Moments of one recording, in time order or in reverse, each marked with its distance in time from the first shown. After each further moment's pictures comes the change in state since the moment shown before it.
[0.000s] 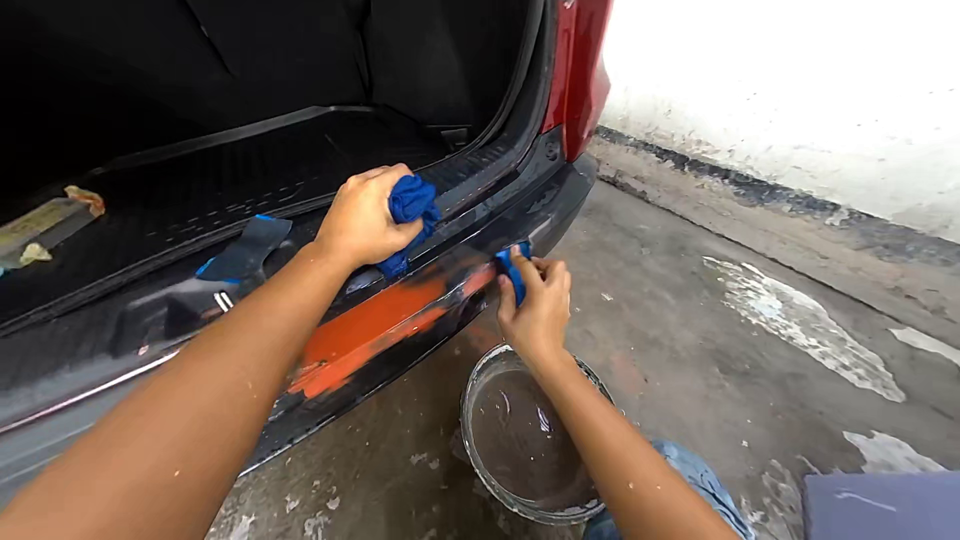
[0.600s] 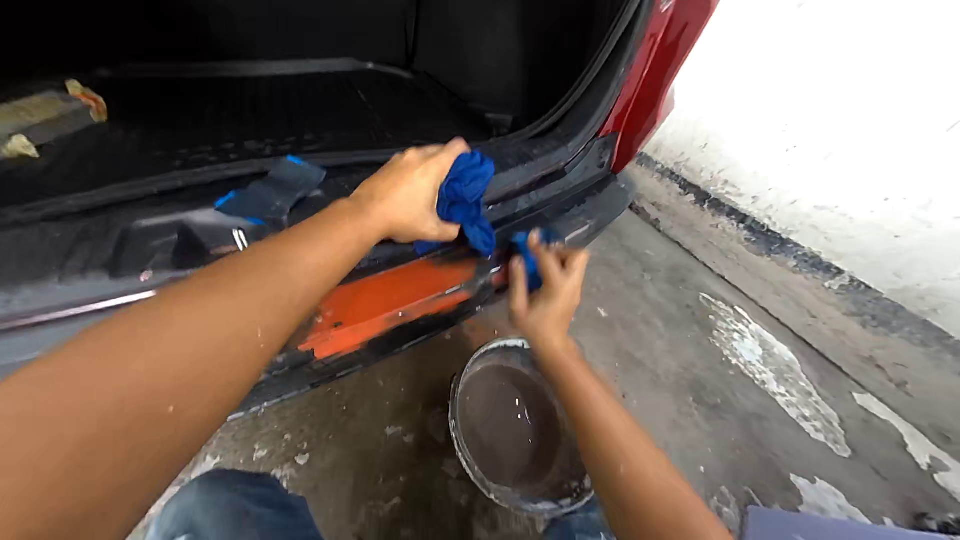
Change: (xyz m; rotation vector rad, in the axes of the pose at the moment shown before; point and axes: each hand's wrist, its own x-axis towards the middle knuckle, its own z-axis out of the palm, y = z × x) left_hand -0.006 -0.002 -0.006 -0.027 -0.161 -0.029; right_hand 0.023 0.002 0.021 0.125 0.150 -0.219
